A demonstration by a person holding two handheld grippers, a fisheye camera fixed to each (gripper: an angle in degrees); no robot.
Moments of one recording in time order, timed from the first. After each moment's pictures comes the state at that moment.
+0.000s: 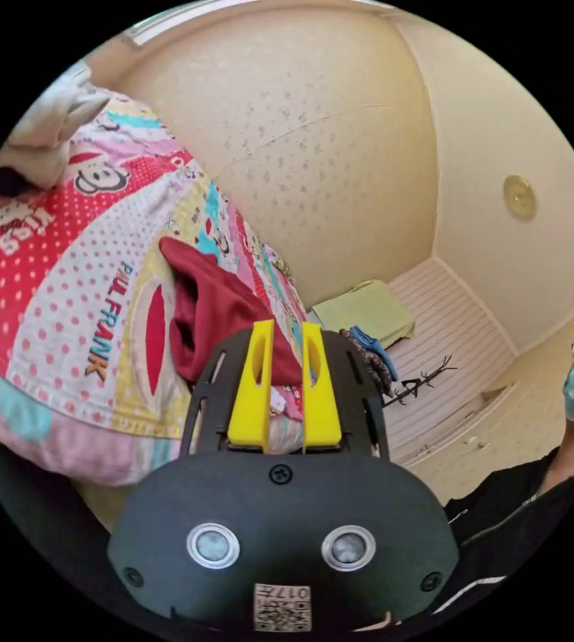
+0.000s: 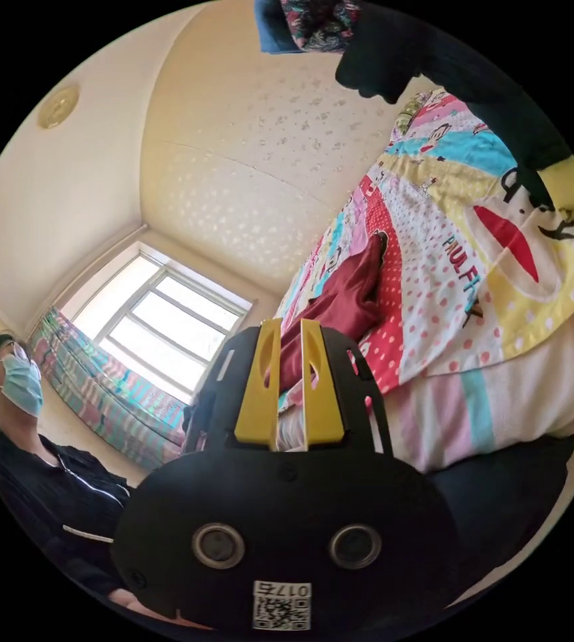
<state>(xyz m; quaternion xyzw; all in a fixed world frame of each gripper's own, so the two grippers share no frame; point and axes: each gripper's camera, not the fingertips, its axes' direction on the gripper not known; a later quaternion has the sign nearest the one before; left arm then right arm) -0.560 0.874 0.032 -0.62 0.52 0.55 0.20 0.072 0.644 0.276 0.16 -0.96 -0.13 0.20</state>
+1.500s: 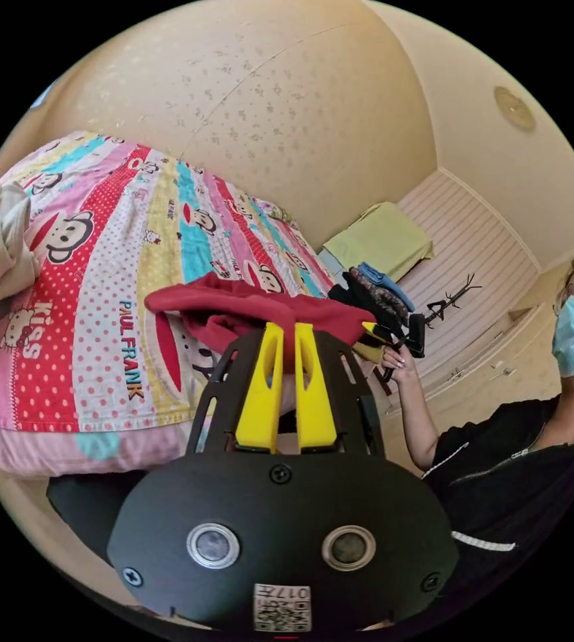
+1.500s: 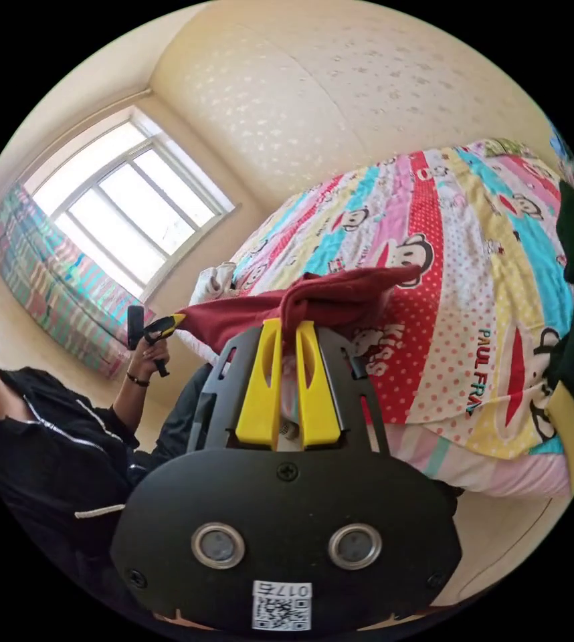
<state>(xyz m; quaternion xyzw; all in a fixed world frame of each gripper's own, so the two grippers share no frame) -0.475 0.858 -0.010 -0.58 0.49 0.65 0.05 0.255 0.656 0.206 0.30 -0.84 -0.33 0.30</state>
